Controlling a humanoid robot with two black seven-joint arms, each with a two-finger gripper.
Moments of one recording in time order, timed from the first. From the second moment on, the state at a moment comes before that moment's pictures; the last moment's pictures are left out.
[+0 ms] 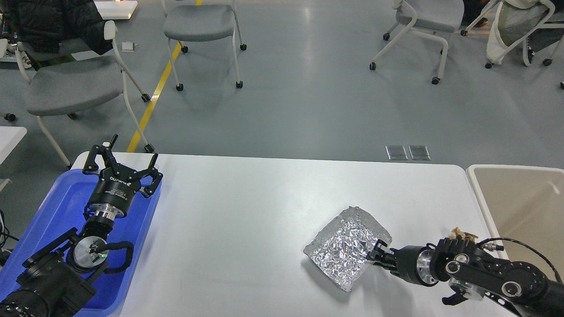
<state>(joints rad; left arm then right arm) -0.49 0.34 -0.89 -0.55 -0.07 -0.64 -0.50 0.63 -0.51 0.17 1.11 -0.83 0.04 -0.13</state>
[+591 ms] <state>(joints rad) -0.49 0.34 -0.89 -0.55 -0.07 -0.64 -0.50 0.68 -0.72 0.20 1.25 -0.80 0.10 -0.11</state>
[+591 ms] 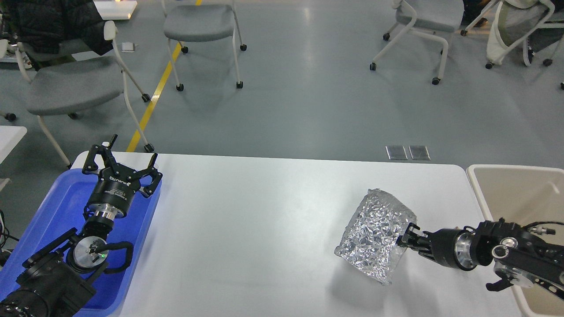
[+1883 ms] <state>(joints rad) -0.49 0.34 -0.89 -0.55 -0.07 -0.64 -0.50 0.96 -0.81 0.25 0.34 -0.32 0.16 -0.19</state>
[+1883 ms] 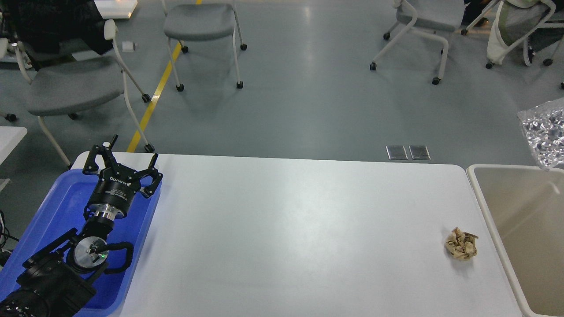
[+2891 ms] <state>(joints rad) -0.49 0.34 -0.89 -0.55 -0.07 -0.64 -0.50 0.73 -0.41 0.27 0.05 0.07 -0.41 -0.22</state>
